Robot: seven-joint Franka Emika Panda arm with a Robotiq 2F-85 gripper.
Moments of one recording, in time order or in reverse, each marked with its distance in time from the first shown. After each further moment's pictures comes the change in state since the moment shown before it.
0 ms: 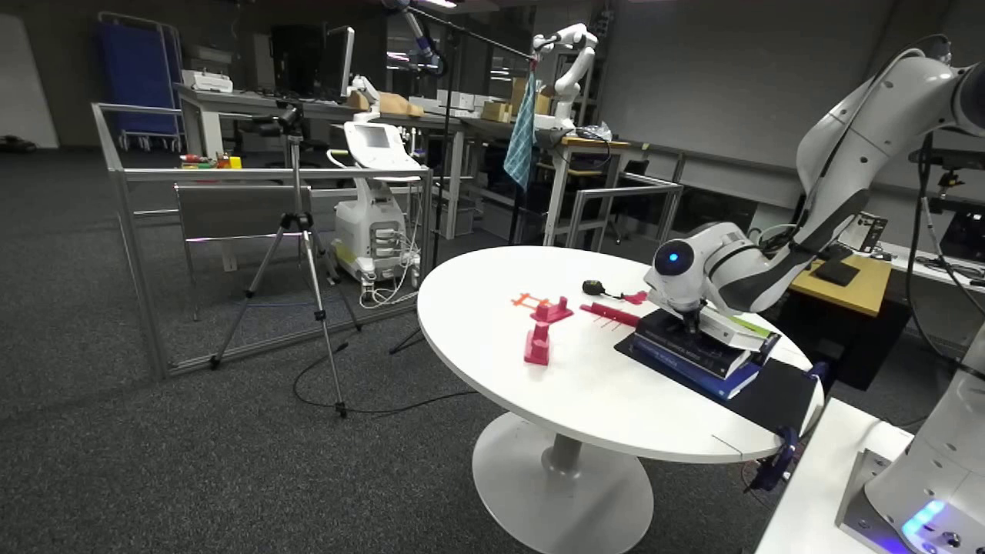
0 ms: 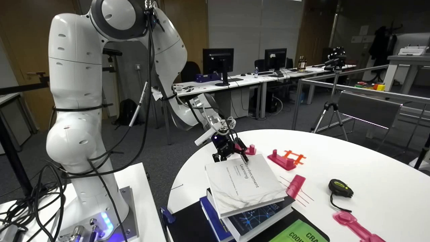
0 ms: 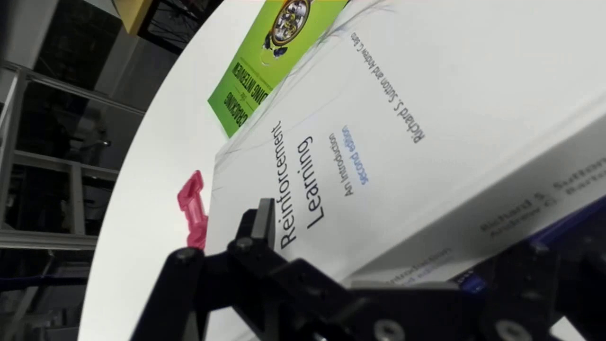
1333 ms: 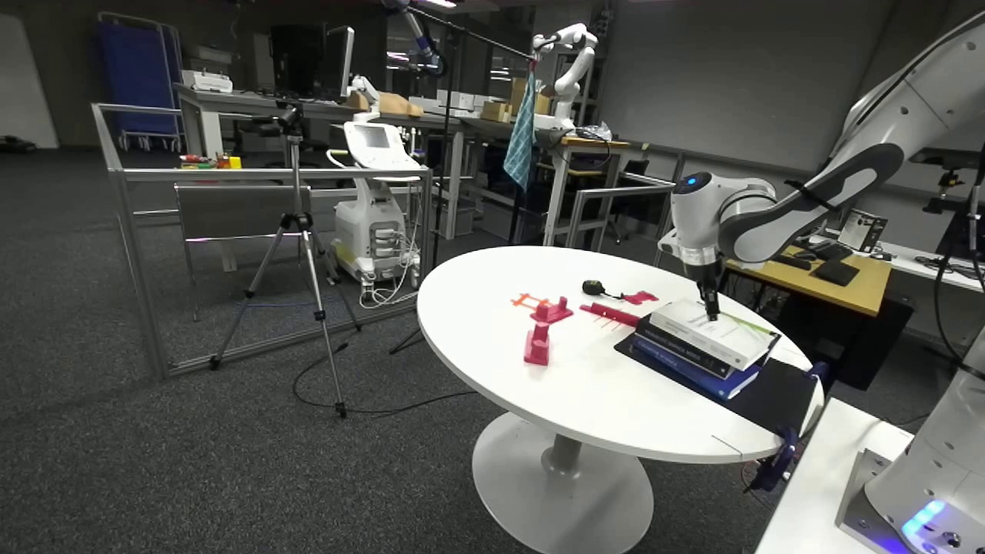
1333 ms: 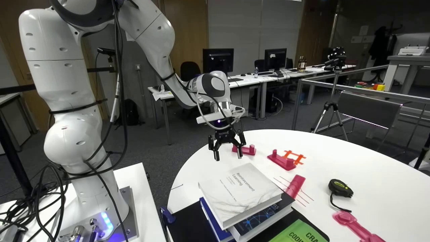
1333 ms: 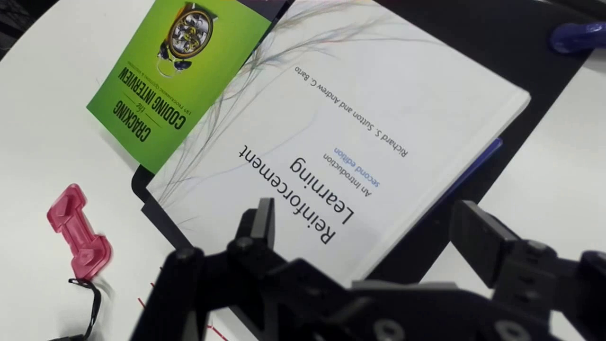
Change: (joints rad) arm -0.039 -0.206 -0.057 -0.002 0.552 0.030 -0.589
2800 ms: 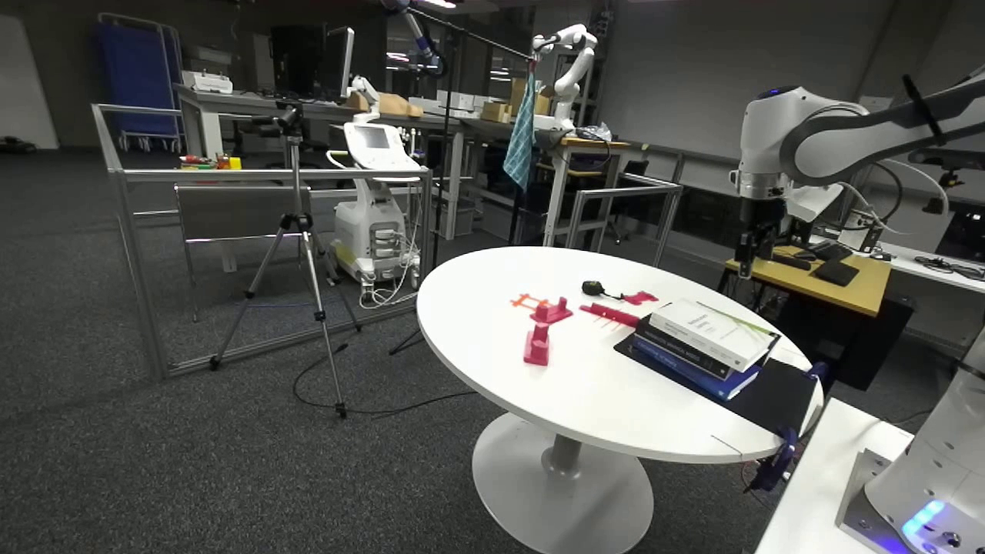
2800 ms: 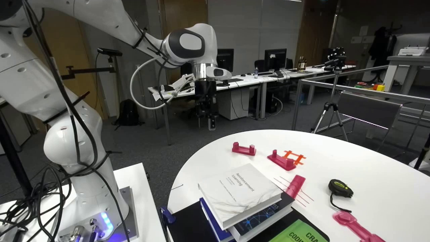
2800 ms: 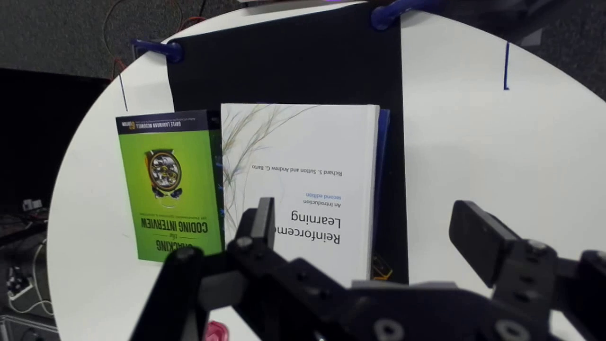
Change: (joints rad) arm -0.004 -0.460 -0.017 -0.075 0.349 -0.253 0.336
